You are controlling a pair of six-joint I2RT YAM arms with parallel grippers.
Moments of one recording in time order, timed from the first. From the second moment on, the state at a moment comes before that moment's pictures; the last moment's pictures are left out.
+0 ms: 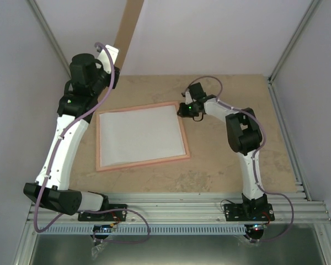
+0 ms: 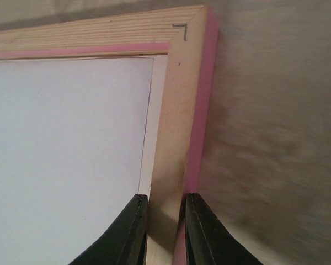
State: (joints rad) left arm -0.23 1.35 1.63 -0.48 -0.08 0.36; right arm 0.45 2.30 1.73 -0.41 -0.31 0.33
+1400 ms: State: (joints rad) left arm -0.23 1.35 1.55 -0.47 0.04 0.29; right arm 0.41 1.82 1.47 -0.40 -0.75 -0.31
